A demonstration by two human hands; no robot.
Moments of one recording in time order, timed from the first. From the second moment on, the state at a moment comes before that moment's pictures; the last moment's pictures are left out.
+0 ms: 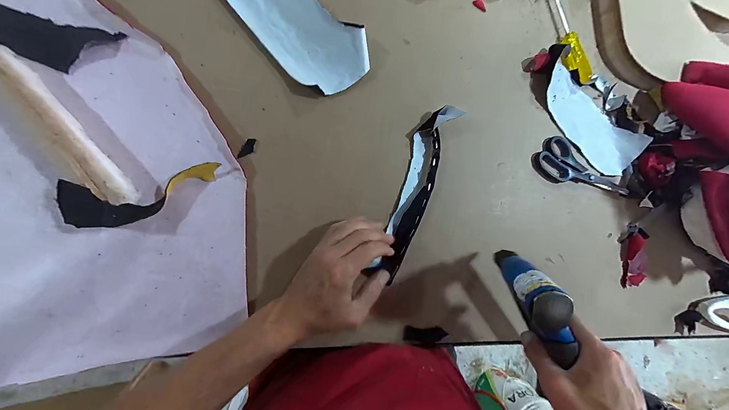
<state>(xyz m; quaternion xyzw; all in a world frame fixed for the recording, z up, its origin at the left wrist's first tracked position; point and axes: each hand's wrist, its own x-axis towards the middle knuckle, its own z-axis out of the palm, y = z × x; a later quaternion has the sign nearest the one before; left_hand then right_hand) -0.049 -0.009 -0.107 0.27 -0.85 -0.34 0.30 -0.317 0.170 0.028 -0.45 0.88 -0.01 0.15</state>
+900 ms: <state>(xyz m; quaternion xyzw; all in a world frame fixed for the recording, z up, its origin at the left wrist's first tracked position) -0.129 0.099 0.009 0.48 -0.77 -0.21 0.35 -0.318 0.093 0.035 -0.68 0.65 -0.30 0.18</state>
